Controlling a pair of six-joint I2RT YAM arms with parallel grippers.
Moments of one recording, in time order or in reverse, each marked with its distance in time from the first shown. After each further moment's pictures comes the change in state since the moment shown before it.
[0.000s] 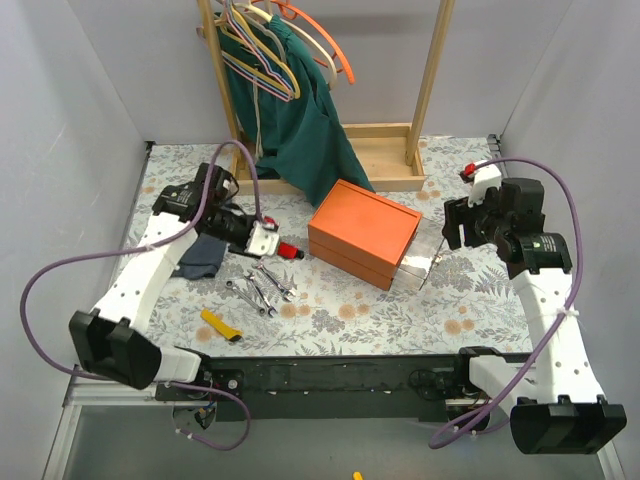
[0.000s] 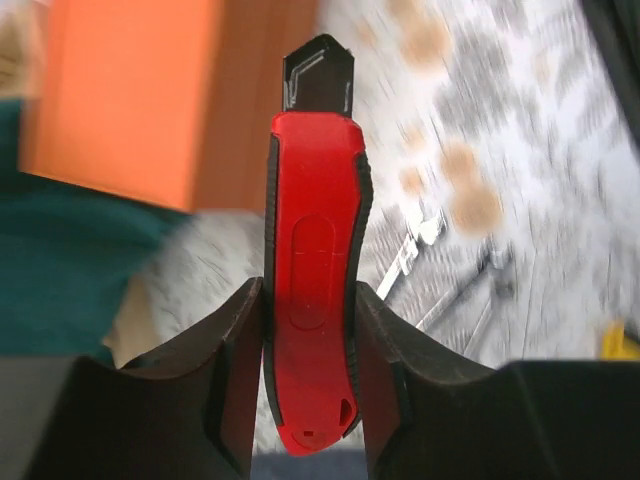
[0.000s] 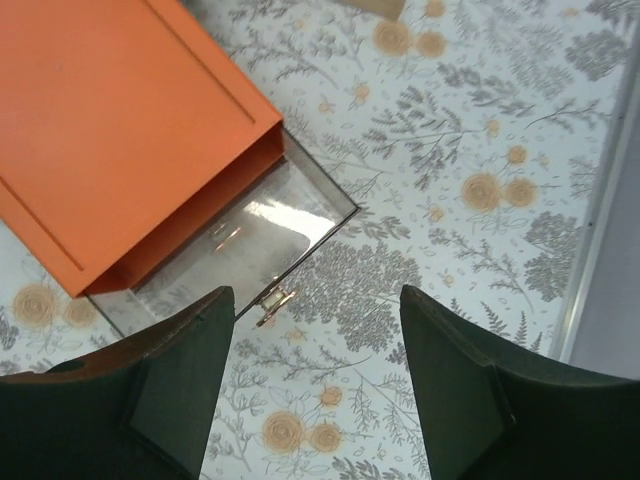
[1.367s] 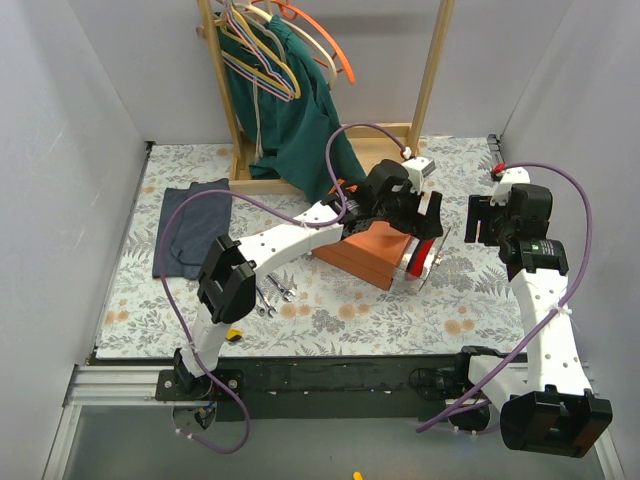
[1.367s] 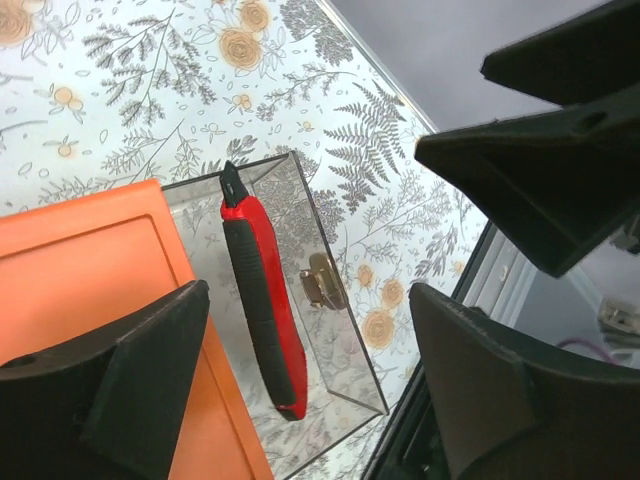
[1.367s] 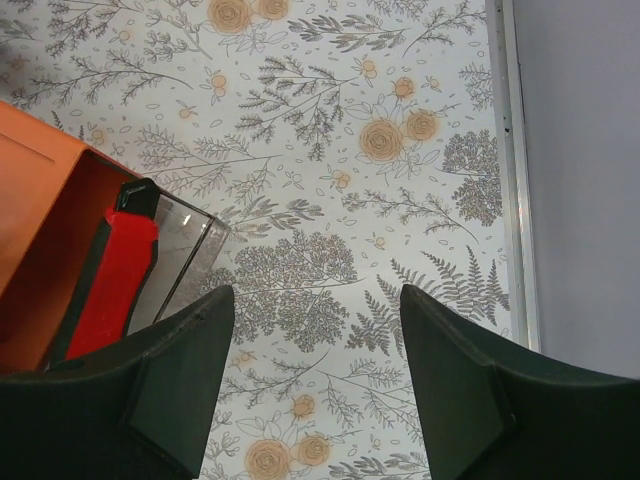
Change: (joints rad) left arm -0.667 0.708 0.590 0.917 -0.563 -2.116; right arm -0.117 -0.014 -0.118 0.158 0.229 0.147
